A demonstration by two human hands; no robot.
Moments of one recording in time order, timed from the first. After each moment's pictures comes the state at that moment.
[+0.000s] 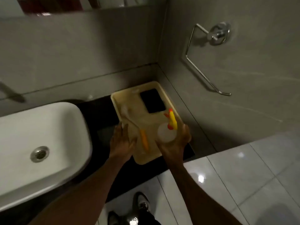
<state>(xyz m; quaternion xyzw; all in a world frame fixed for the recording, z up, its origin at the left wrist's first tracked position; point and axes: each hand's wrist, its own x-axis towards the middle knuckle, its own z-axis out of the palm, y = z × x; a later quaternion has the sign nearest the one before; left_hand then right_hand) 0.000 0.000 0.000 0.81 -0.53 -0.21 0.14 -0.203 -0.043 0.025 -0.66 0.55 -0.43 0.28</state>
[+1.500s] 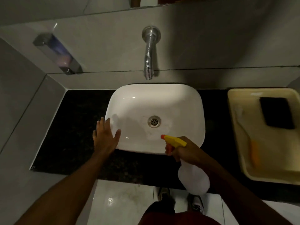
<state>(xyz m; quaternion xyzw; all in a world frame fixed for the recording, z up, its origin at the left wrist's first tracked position) 0.338 0.327 0.023 0.97 -0.20 -0.08 0.10 0.095 0.100 0.091 -0.68 0.29 0.10 0.67</state>
